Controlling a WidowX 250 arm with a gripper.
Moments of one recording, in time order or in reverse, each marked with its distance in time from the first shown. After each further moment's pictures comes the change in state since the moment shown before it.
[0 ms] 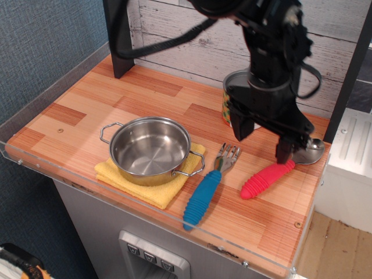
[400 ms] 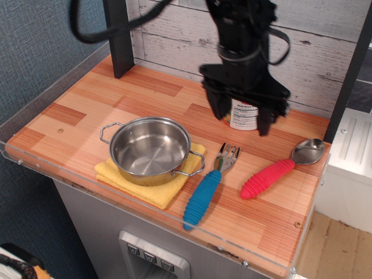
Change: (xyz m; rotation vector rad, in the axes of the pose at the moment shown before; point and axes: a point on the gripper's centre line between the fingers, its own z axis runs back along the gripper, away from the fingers) arm 0.004 0.031 0.022 -0.019 -0.045 0.136
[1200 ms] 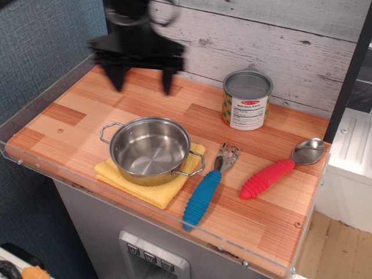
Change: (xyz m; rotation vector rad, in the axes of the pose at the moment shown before) arm -0.030 0.104 0.046 0.227 -0.047 0.430
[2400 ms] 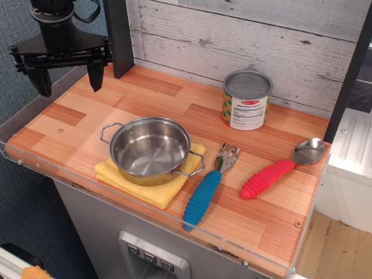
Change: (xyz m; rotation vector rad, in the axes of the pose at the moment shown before) arm -0.010 0.102 -0.003 0.165 0.053 0.406
